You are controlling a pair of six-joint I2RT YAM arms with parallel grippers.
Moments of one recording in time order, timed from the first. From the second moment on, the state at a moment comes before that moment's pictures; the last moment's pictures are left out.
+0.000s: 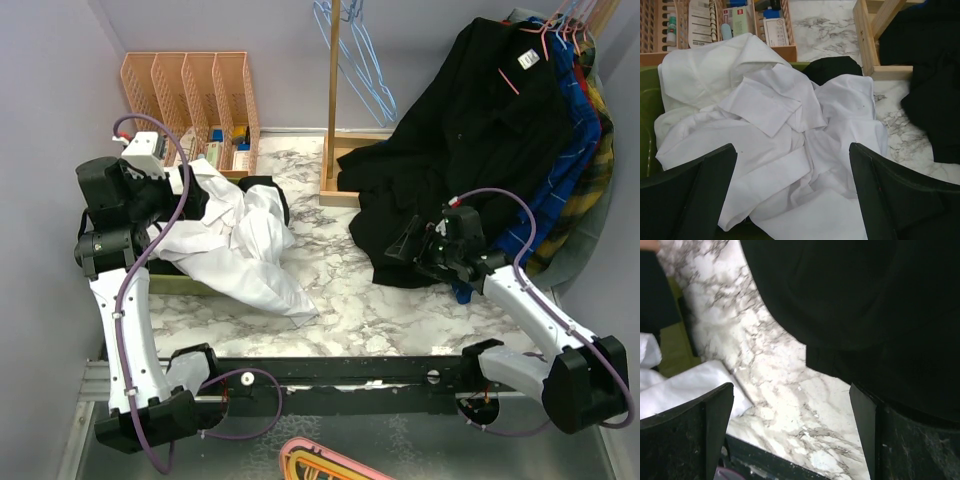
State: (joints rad) left arm 0.26 1.00 1.34 -0.81 0.47 0.03; right arm 0.30 1.08 0.68 -0.40 -0.19 0.75
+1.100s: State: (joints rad) left arm 0.26 1.50 1.52 -0.89 0.42 0.48; right arm 0.30 0.81 0.36 0.02 -0.54 0.85
